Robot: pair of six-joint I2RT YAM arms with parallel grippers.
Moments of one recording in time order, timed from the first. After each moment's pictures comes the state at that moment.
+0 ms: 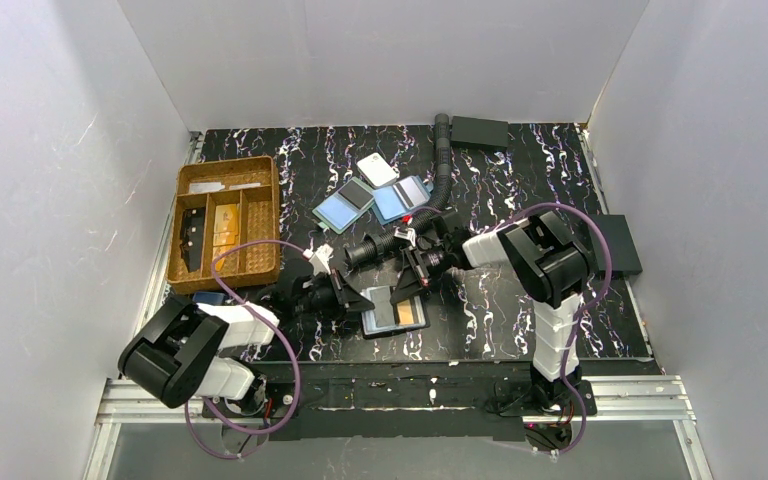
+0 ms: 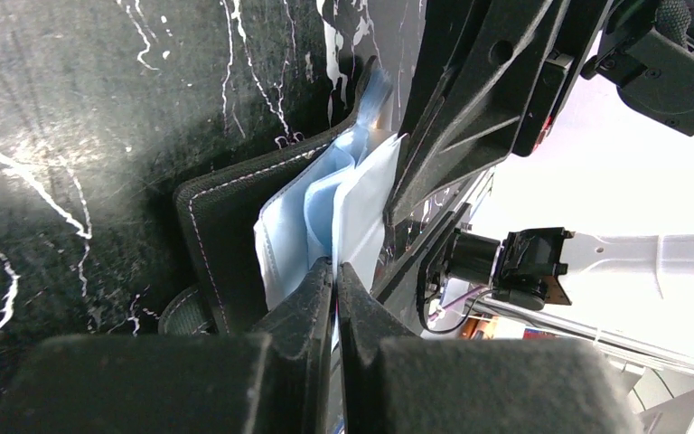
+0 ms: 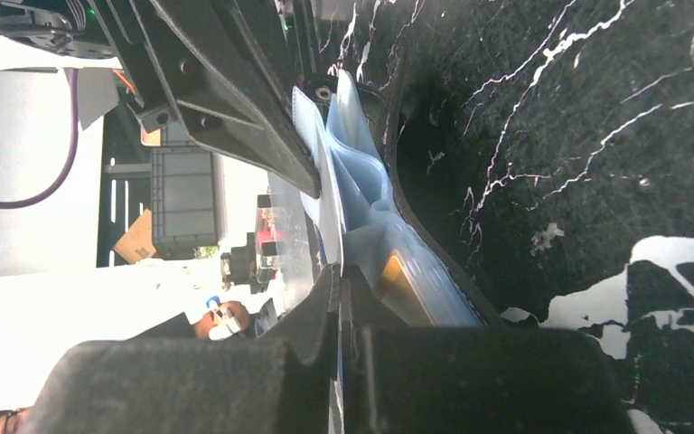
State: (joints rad) left arm -0.54 1.37 0.26 0.55 0.50 -1.03; right arm 0.55 2.01 0.93 0.13 -1.29 0.44
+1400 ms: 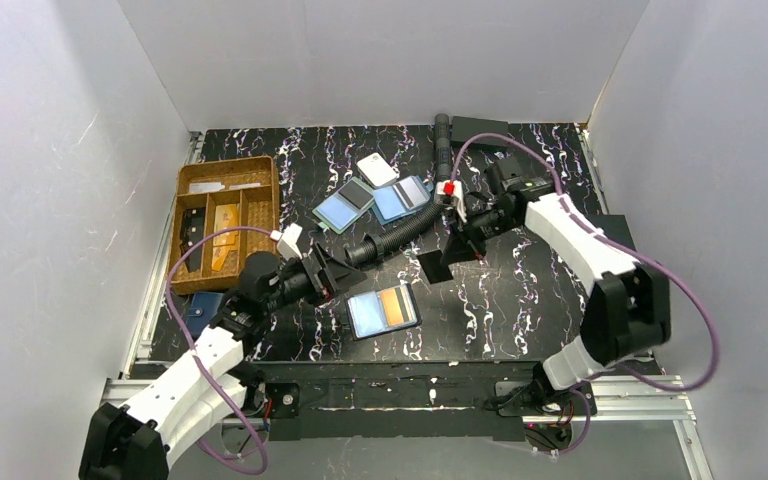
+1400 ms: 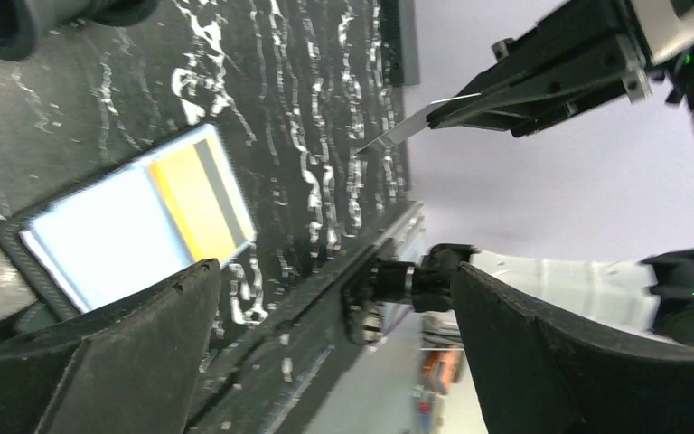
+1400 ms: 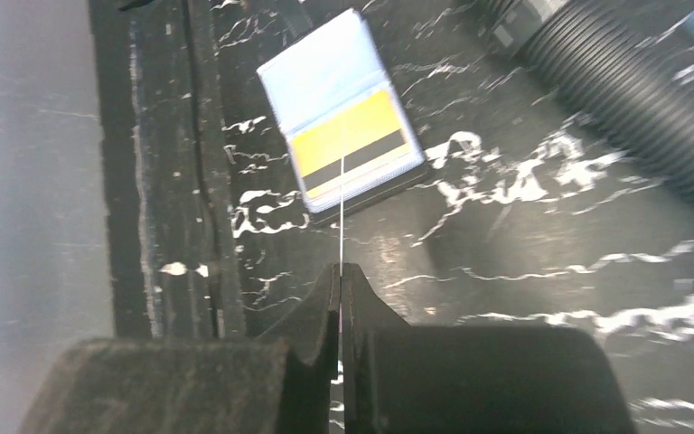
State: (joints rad) left arm -0.45 0.79 0.34 0.11 0.48 -1.01; right arm 0.36 1.57 1.24 -0.98 -0.98 -0.77
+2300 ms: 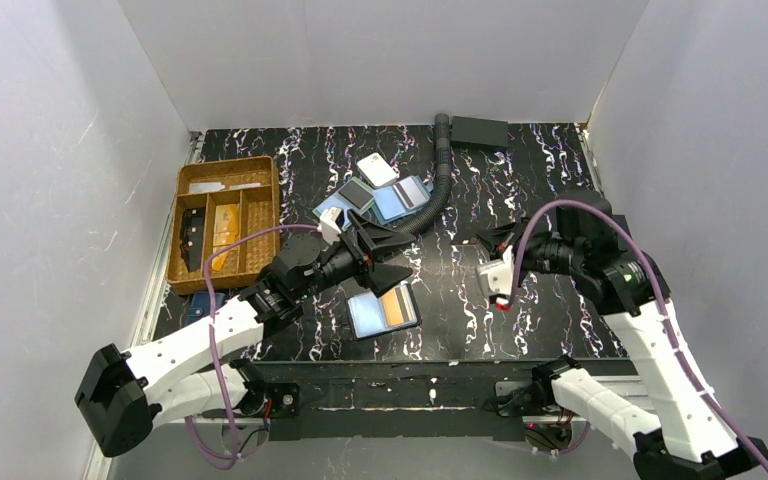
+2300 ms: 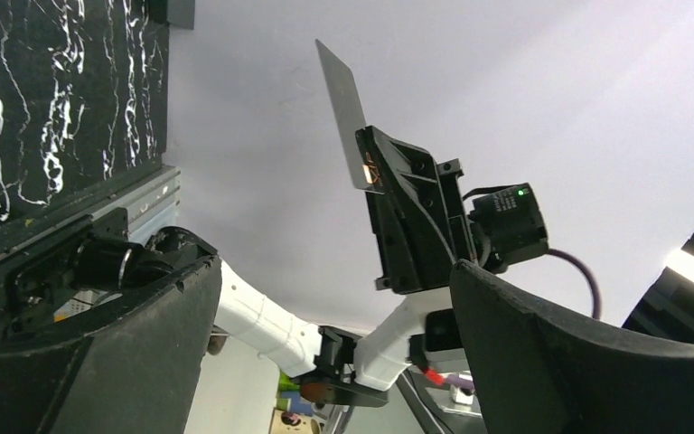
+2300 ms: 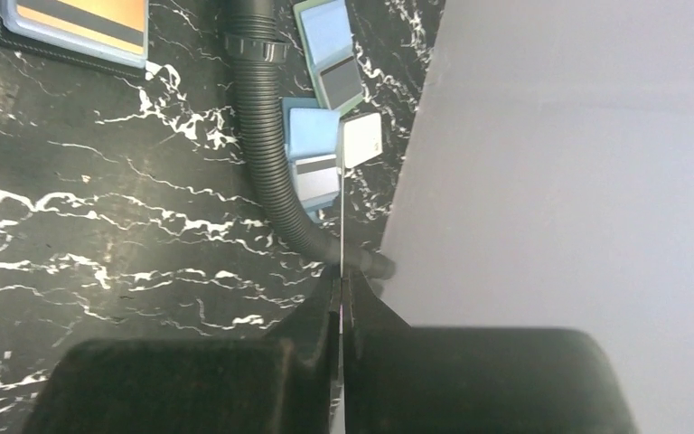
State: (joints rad) left arm -0.82 1.02 0.64 0.28 0.24 -1.69; right arm 0.42 0.89 1.20 -0.95 -0.64 -1.60
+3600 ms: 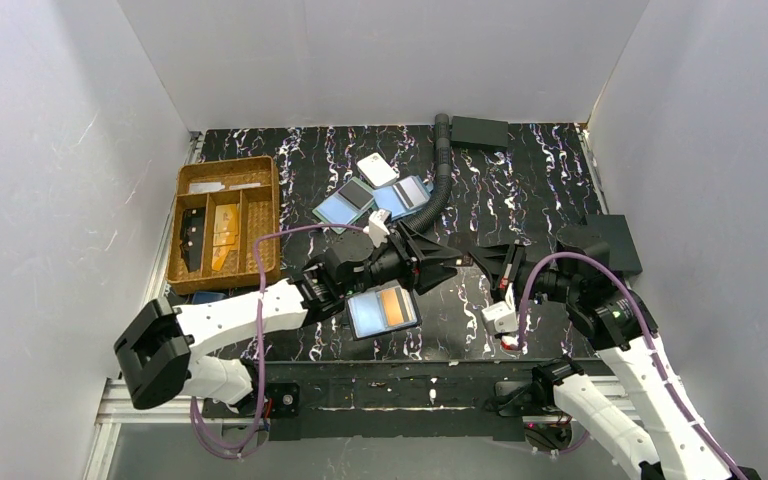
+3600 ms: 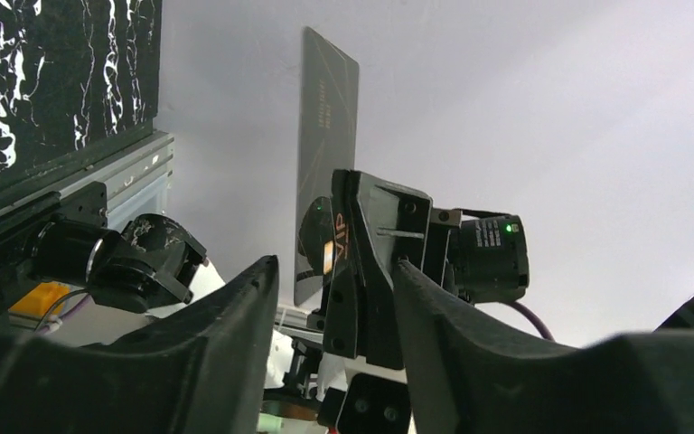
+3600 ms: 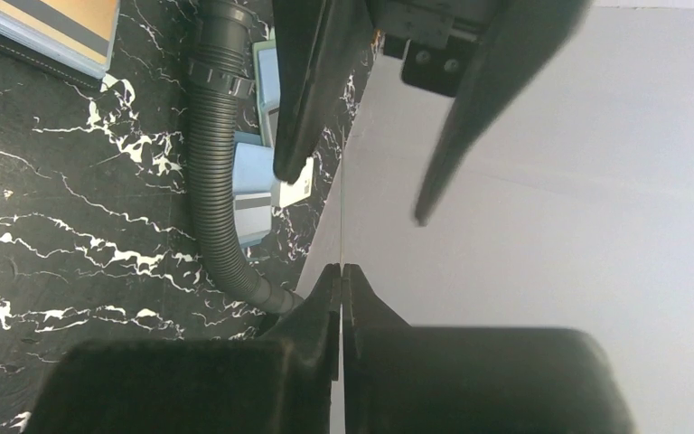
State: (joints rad) left arm -1.00 1.30 0.81 0.36 0.15 -1.73; right arm 0.42 0.65 0.85 -0.68 -0.76 -1.81
